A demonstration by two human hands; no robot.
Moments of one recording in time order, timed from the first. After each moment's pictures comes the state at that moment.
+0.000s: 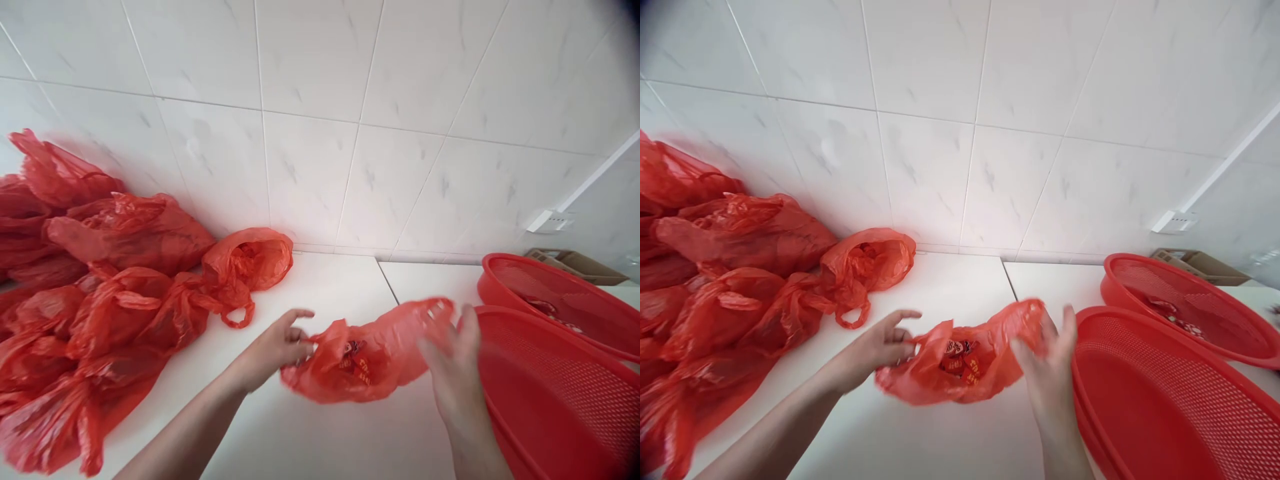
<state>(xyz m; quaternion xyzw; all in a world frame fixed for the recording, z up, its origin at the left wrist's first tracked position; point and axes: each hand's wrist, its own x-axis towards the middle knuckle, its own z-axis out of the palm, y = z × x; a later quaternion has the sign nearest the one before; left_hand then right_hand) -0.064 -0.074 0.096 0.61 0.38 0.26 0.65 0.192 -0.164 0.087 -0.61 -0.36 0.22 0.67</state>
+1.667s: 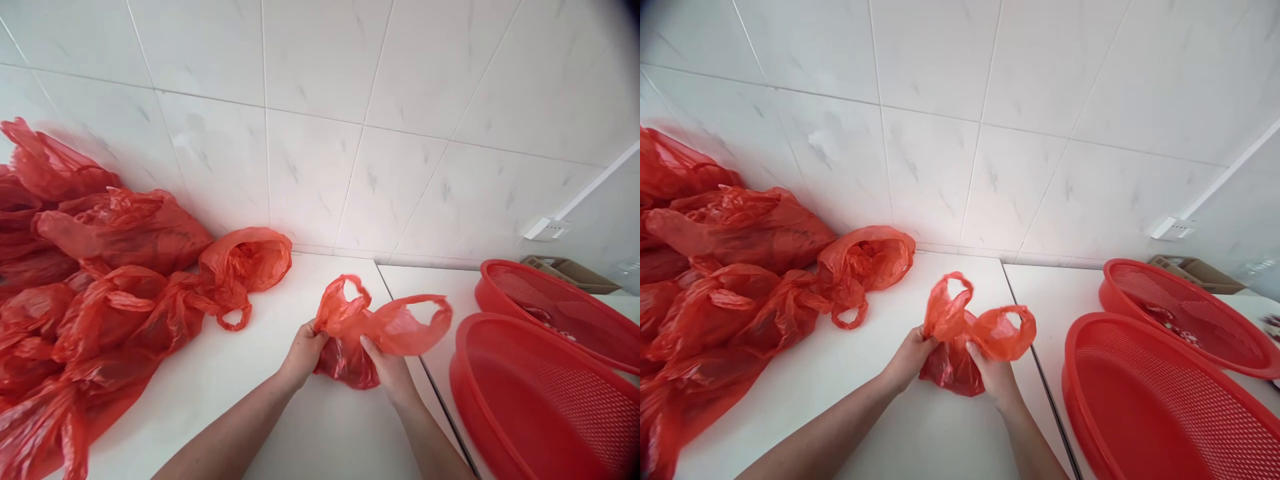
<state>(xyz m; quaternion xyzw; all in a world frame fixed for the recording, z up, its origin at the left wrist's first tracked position) 0.008 -0.072 0.032 0.48 0.34 0.40 0.70 0.176 -0.128 0.017 -0.61 -0.42 0.38 0.55</state>
